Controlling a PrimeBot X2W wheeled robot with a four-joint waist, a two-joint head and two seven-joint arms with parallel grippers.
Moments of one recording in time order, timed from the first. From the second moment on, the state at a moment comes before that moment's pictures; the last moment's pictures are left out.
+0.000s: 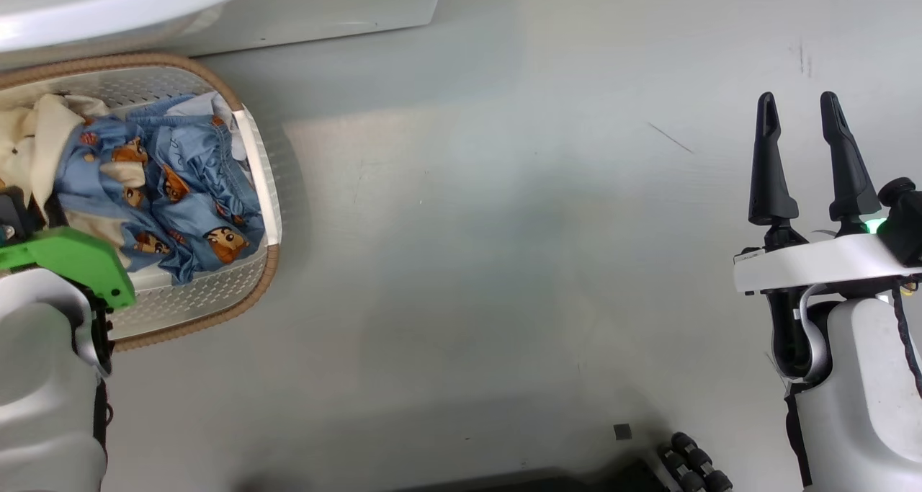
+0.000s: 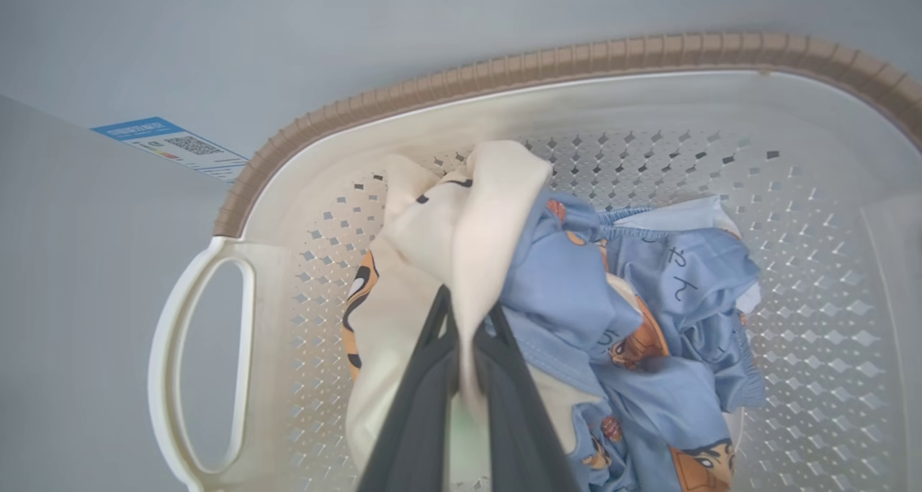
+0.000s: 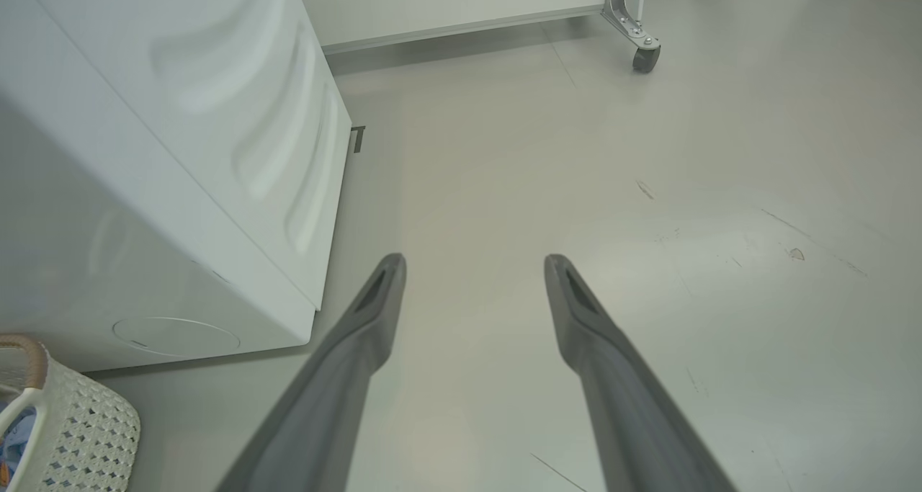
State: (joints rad) left arm -0.69 0.20 0.10 1.00 -0.16 0.03 -0.22; right arm -0.32 -0.06 0.04 0.13 0.27 0.12 -0.25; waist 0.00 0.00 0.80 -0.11
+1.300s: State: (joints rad) left arm -0.40 0.08 0.10 0.63 -0.17 -0.05 -0.25; right arm -0.17 -0.10 0.06 0.23 0.25 0.12 -0.25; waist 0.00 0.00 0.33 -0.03
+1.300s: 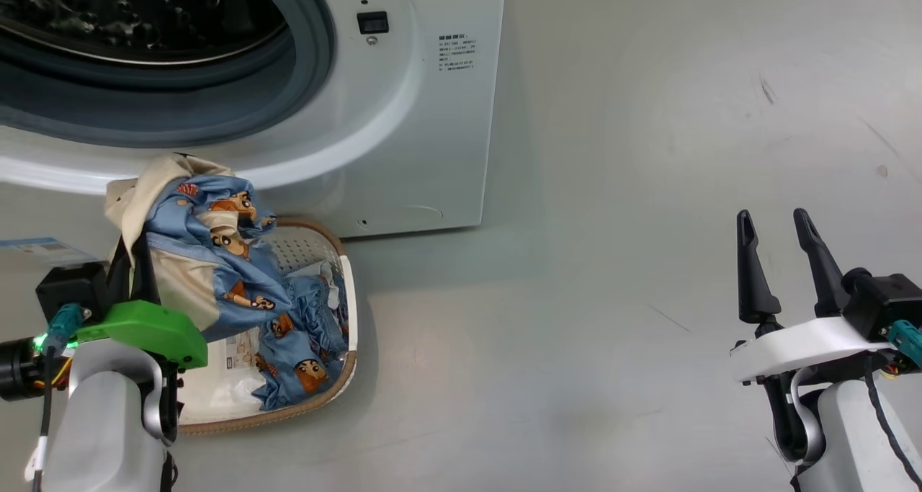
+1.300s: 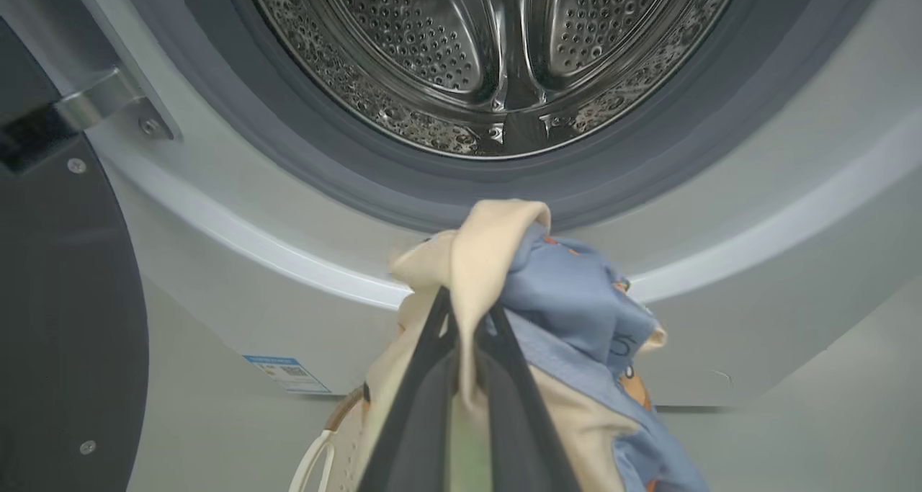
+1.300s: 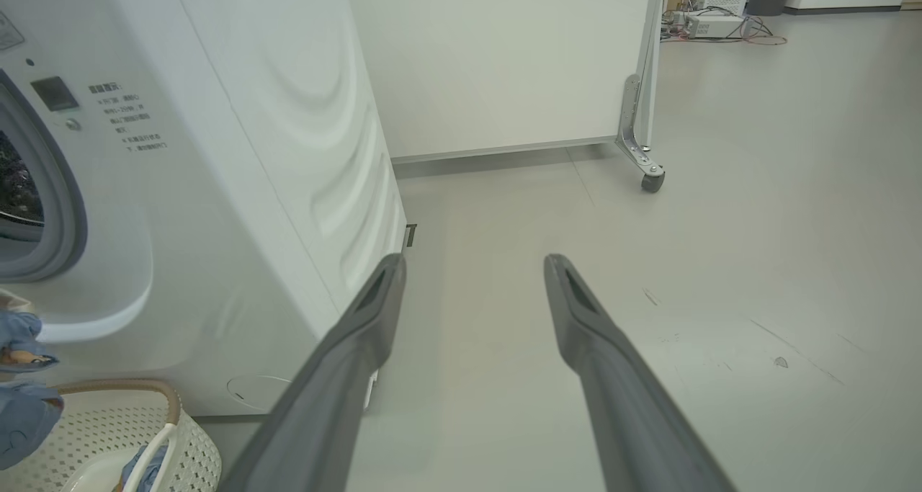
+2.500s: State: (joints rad) left arm -0.05 0.05 0.13 0.26 -0.17 -0.09 -0.25; right arm -0.03 -0.12 0.09 0.26 0.26 0.12 -0.25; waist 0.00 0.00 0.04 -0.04
